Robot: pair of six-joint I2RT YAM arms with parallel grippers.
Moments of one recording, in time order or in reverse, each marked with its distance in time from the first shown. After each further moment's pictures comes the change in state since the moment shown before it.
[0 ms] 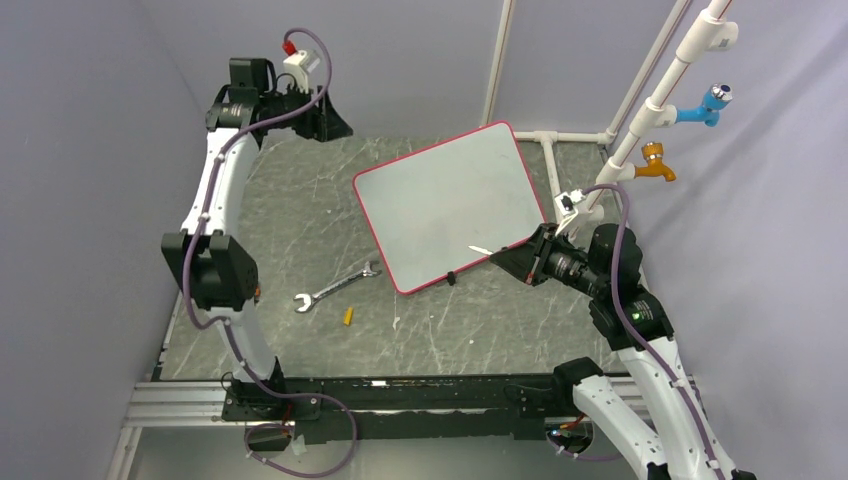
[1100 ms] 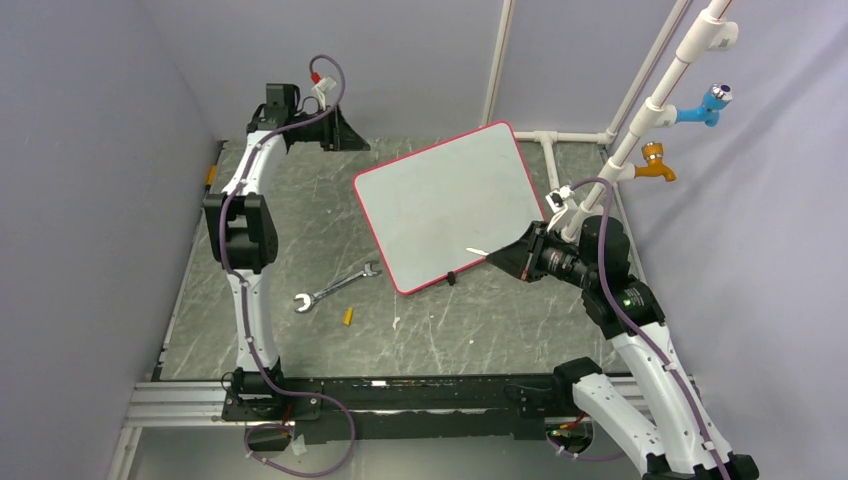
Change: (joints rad) left arm 0.026 0.449 0.177 0.196 0.393 -0.174; right arm 0.000 0.070 -0.001 -0.015 -0.001 -0.016
